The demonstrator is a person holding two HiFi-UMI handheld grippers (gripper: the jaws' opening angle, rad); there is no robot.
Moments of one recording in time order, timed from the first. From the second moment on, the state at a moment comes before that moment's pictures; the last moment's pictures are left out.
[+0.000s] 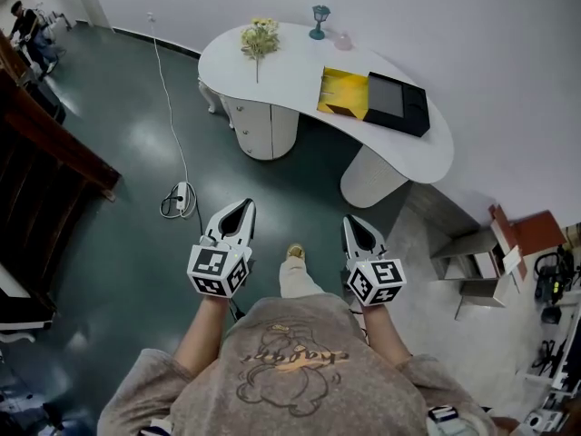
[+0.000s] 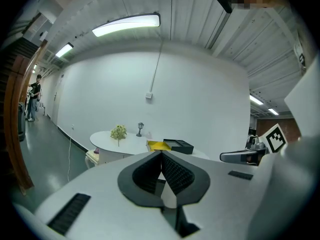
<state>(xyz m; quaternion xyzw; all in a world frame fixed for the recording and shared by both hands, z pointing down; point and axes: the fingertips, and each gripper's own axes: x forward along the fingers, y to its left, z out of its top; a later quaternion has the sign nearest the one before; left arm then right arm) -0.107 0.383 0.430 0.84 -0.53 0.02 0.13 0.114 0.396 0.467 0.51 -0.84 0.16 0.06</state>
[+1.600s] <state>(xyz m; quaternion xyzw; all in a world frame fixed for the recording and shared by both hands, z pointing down) -0.096 0.154 0.420 0.80 -0.58 0.02 0.14 0.127 0.148 0.472 0.46 -0.87 0.17 0.05</state>
